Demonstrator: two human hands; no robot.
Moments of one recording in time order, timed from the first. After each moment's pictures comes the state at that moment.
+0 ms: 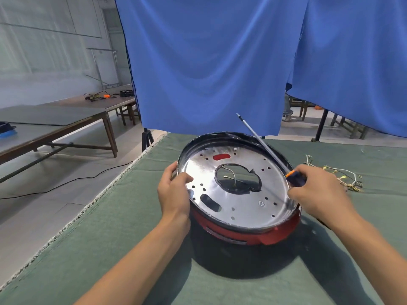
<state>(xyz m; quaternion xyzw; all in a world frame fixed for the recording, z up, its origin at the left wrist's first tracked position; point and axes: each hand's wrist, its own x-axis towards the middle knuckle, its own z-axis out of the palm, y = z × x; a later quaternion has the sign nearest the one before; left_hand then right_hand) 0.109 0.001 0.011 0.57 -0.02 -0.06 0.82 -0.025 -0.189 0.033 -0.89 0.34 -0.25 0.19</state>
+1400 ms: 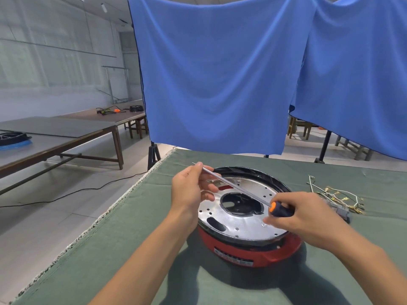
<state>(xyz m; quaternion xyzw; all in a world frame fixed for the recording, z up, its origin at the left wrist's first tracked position) 0.098 0.011 0.062 0.54 -0.14 -0.12 0.82 -0.038 -0.163 0.050 -0.95 0.14 -0.17 0.24</state>
